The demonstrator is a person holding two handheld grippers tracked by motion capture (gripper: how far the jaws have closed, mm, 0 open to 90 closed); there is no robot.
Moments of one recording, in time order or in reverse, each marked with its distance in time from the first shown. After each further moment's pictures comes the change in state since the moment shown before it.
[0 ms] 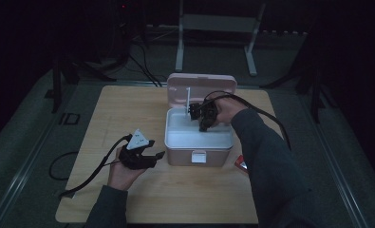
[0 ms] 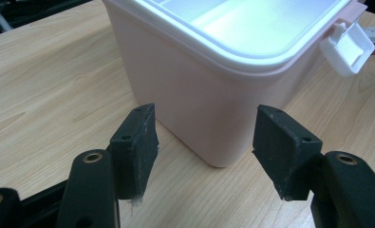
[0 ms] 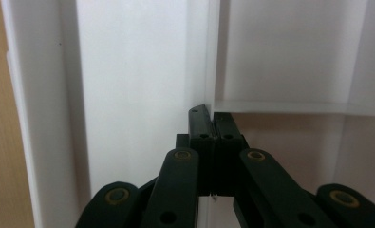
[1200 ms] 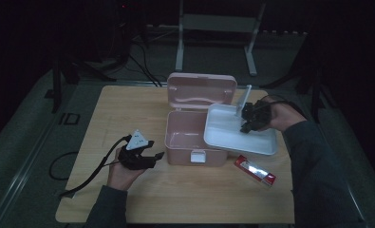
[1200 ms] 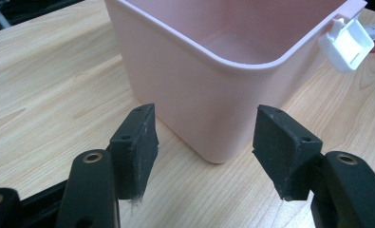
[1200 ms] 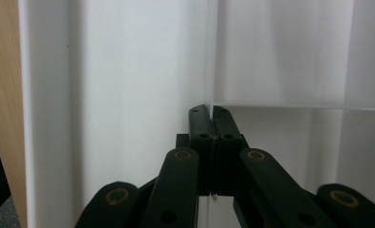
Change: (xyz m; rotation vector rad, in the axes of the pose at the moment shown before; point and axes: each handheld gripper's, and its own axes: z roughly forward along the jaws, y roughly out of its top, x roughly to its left) left arm 0.001 -0.002 0.000 0.005 -0.002 -0.004; right arm 0.034 -0.145 -0.042 -0.114 -0.058 0.177
